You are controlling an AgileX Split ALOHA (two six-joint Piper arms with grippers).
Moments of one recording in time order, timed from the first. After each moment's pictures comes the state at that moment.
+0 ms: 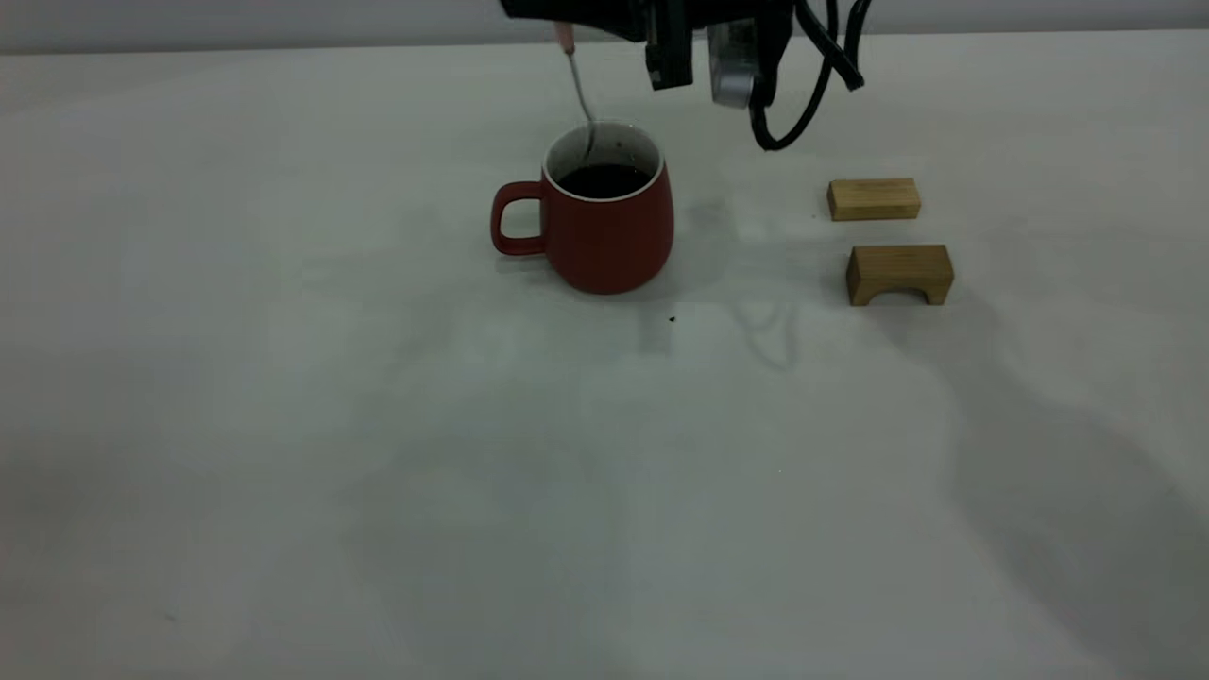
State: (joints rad) left arm -0.01 -0.02 -0.49 0.01 1.13 0.02; right arm 0.29 2.45 -1.56 1.76 1.12 0.37
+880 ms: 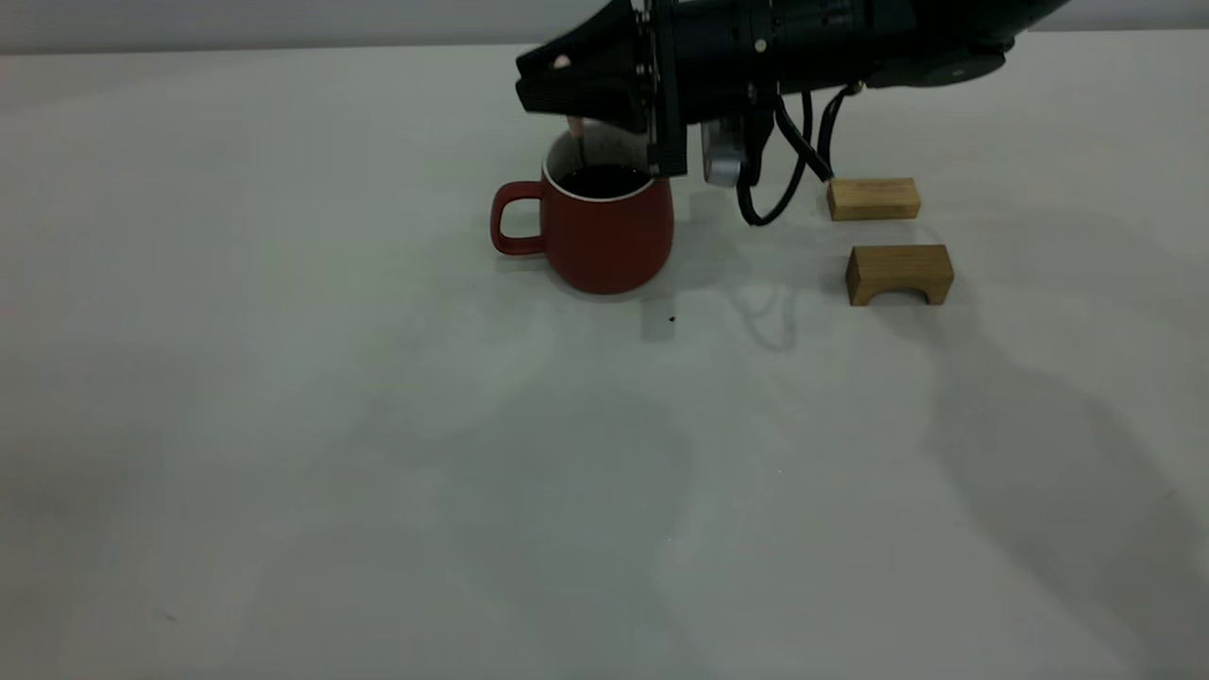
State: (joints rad) left arm -0.01 -0.02 -0.49 0.01 1.13 0.02; right arm 0.28 2.67 -1.74 1.76 1.14 0.36
